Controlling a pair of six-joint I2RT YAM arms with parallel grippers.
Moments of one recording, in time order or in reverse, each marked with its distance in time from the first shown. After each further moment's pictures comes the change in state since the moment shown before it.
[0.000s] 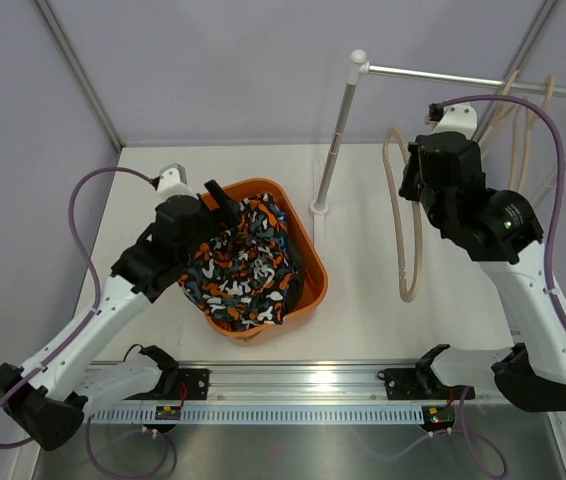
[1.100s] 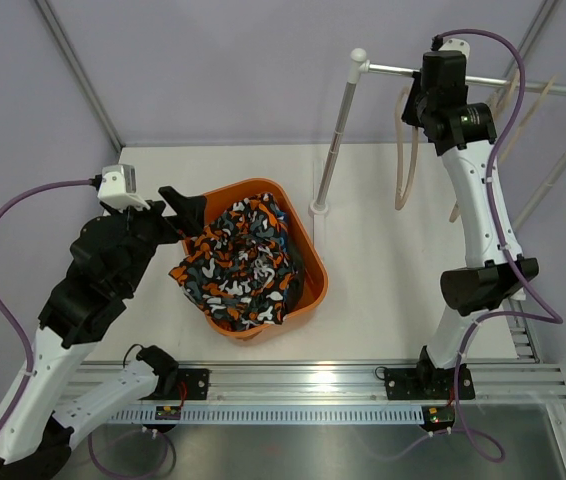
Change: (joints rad) left arm 0.000 -0.267 0.210 -0.130 0.056 0.318; right arm -0.428 0.592 0.461 0.130 -0.286 -0.095
